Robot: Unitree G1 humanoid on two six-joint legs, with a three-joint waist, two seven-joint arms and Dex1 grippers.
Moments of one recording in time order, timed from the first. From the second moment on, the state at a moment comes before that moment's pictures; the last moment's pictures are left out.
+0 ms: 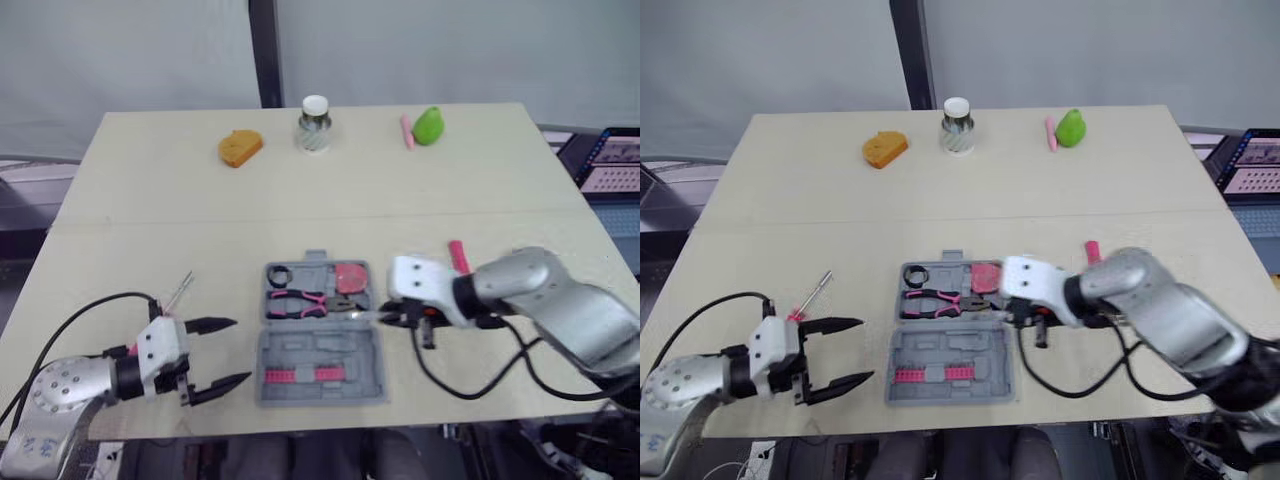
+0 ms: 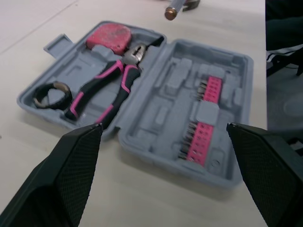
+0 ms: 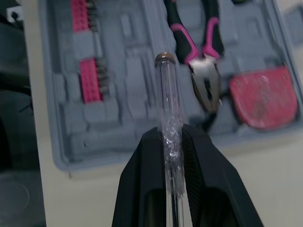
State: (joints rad) left arm 0.34 0.72 0.27 -0.39 -0.40 0.09 -1.04; right arm -0.75 -0.87 0.53 -0.58 0.31 1.03 1.00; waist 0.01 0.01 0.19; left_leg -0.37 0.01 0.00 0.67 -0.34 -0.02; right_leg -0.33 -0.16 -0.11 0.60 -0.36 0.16
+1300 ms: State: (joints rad) left arm 0.56 0.63 0.35 -0.47 -0.41 -0.01 -0.96; right arm -0.92 -0.46 0.88 -0.40 0.18 1.22 0.79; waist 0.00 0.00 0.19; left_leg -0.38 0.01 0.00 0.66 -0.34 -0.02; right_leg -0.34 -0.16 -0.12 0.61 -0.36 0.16
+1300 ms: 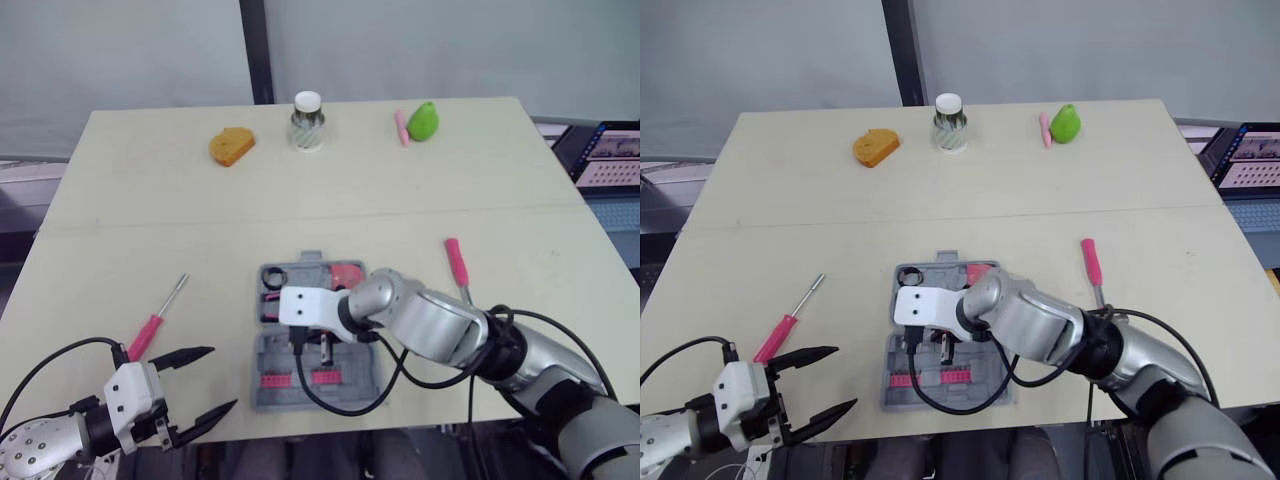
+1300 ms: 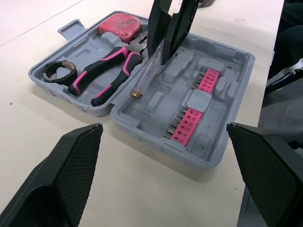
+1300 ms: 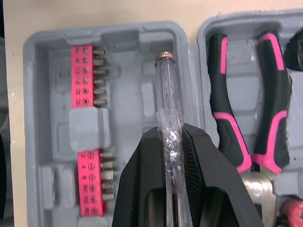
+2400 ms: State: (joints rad) left arm 0.56 0.63 0.35 -0.47 -0.42 0.01 -0.92; right arm -0.89 -0.40 0.90 -0.31 0.14 1.16 0.76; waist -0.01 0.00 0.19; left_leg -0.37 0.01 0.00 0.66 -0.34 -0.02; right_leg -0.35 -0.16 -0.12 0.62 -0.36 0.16
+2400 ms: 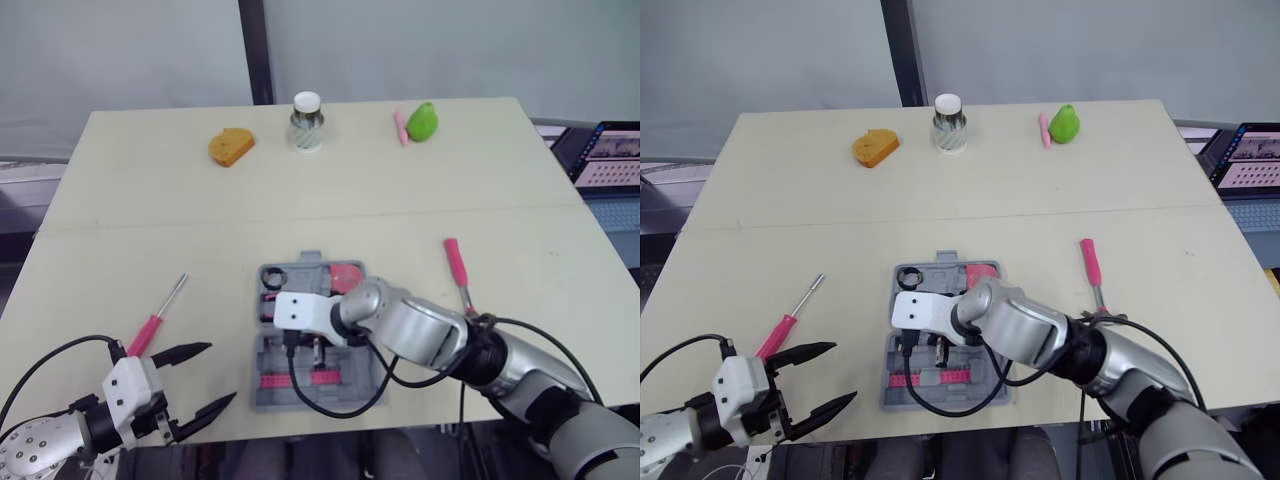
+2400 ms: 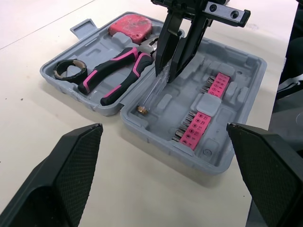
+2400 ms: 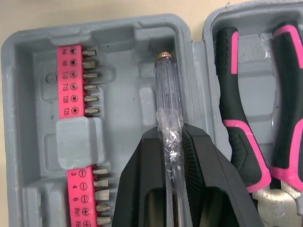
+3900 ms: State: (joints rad) left arm 0.51 0.61 0.29 -0.46 -0.39 0.00 -0.88; right arm -0.39 -0.42 0.51 -0.36 0.15 0.63 0.70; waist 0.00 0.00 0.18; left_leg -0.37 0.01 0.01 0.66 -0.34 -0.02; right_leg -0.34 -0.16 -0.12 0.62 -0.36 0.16
